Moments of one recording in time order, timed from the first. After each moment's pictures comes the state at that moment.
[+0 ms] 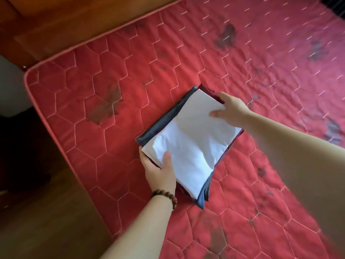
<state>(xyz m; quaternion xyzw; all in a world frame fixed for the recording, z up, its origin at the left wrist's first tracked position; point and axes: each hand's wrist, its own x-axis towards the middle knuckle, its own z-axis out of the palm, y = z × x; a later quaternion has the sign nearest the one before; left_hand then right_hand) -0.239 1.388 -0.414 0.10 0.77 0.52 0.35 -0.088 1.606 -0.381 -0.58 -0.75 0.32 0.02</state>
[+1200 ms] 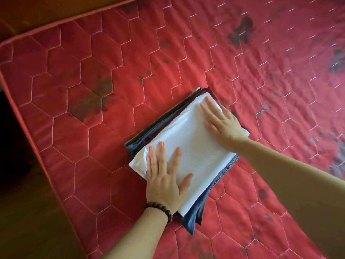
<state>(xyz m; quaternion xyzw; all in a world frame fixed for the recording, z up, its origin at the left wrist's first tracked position) -0.232 1.404 -0.477 0.59 0.78 0.16 0.13 -0.084 1.612 -0.452 -0.43 -0.88 0.21 -0.04</state>
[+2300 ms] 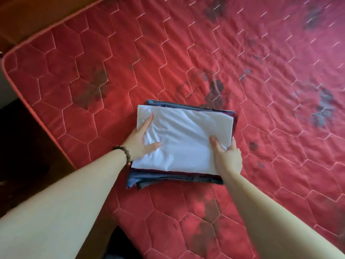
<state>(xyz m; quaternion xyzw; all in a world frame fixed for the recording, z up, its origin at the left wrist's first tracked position) -0.338 1.411 -0.466 0.55 0.66 0.14 0.50 -0.051 1.412 -0.448 -0.84 -0.39 0.36 0.11</state>
